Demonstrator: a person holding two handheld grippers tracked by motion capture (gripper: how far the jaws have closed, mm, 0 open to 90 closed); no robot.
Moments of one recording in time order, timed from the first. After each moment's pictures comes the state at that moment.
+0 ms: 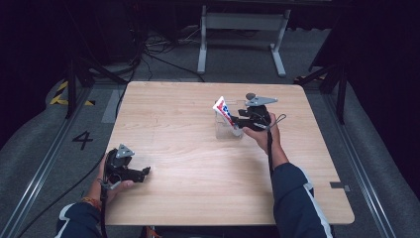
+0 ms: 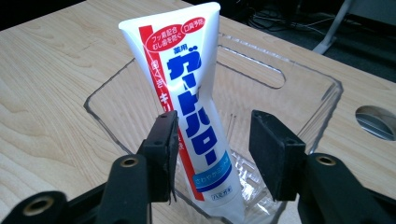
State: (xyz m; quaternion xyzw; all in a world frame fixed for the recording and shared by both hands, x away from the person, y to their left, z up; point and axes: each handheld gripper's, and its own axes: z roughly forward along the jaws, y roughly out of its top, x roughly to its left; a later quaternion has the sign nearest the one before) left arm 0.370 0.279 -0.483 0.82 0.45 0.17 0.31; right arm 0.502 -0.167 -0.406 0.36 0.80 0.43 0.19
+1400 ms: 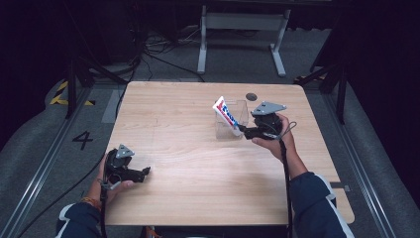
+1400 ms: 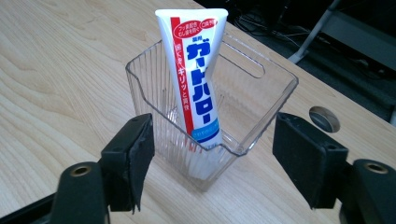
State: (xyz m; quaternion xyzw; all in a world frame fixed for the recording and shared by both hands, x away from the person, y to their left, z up) left arm 0.369 0.279 -0.483 0.82 0.45 0.17 0.31; right arm 0.453 -0.181 -0.375 0.31 0.83 0.39 0.26
